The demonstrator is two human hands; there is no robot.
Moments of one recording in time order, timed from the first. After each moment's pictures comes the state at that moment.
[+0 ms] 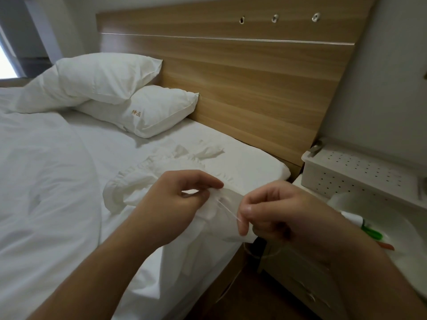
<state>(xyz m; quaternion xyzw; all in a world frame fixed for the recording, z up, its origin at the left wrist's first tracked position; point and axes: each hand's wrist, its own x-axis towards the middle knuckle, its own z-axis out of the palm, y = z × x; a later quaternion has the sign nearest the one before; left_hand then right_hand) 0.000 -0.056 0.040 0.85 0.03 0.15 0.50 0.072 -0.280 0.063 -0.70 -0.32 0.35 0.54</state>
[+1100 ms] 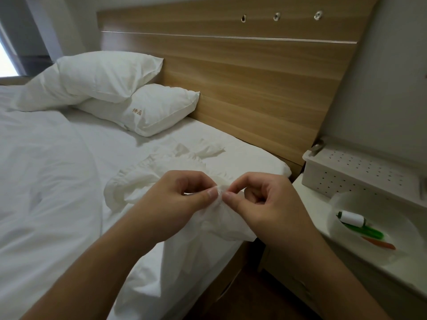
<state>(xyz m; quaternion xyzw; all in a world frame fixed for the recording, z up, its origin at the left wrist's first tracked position) -0.004 -0.052 0.047 0.84 0.02 0.06 0.54 0.060 -0.247 0.034 -0.78 -0.32 -0.02 0.54</state>
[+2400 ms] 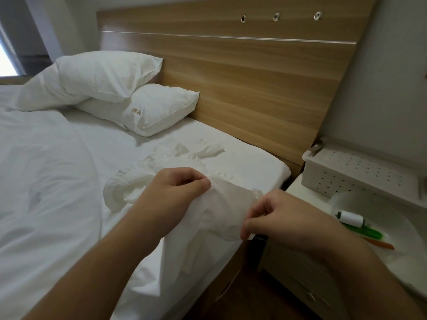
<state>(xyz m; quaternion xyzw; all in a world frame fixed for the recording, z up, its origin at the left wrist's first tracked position) -0.002 -0.060 0.049 0.79 0.12 0.10 0.59 0.069 -0.267 0.058 -0.89 -0.23 0.25 0.30</state>
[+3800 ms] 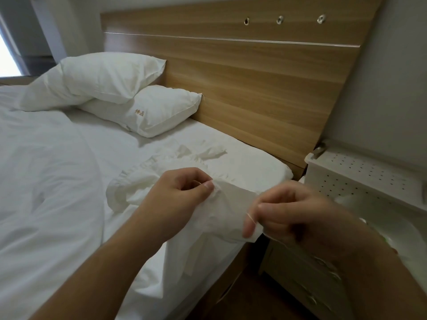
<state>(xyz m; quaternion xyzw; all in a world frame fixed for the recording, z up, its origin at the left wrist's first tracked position) 0.001 -0.055 0.041 0.81 0.09 0.12 0.56 0.086 -0.291 0.057 -0.63 -0.37 0.37 0.57</state>
